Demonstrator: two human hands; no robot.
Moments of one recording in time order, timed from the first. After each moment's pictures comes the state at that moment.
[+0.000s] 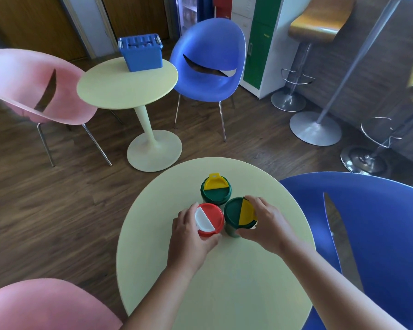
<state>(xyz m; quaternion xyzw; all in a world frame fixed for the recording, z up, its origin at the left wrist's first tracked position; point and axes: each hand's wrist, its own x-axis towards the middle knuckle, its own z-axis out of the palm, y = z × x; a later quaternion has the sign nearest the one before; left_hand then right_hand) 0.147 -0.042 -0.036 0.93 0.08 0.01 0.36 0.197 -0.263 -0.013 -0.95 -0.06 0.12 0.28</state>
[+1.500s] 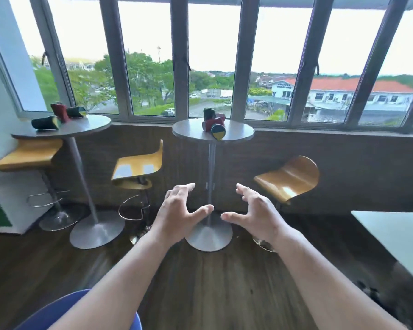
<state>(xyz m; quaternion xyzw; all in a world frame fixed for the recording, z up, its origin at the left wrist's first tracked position) 0.100 -0.866 0.247 0.78 -0.48 -0.01 0.40 -0.082 -1.013 0.260 -0.89 0.30 -0.23 0.27</state>
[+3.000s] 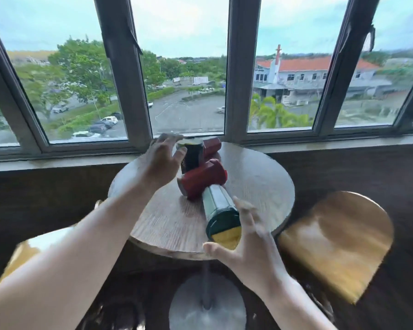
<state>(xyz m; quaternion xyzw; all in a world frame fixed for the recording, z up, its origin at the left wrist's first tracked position) 0.613 -1.539 0.322 0.76 -0.54 0.06 0.35 0.346 -1.521 0.229 -0.84 0.36 -0.33 0.24</state>
